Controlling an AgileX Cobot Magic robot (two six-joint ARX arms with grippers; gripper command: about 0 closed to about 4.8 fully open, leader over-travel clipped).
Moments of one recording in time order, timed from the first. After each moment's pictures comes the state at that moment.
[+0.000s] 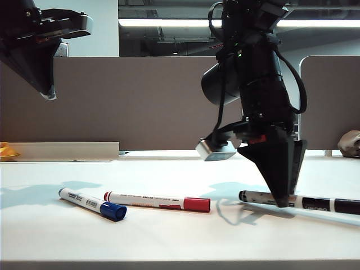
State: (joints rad) left arm -0.30 1.38 1.24 -0.88 0.04 0.23; right arm 0.57 2.02 1.53 -1.28 0.01 -0.31
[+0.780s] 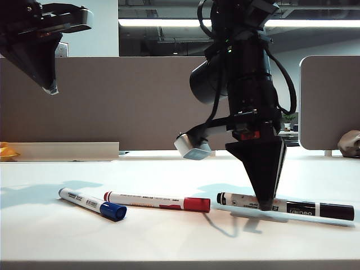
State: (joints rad) left arm -0.30 1.38 1.26 -0.88 0.04 0.23; right arm 0.62 2.02 1.53 -1.27 -0.07 -0.53
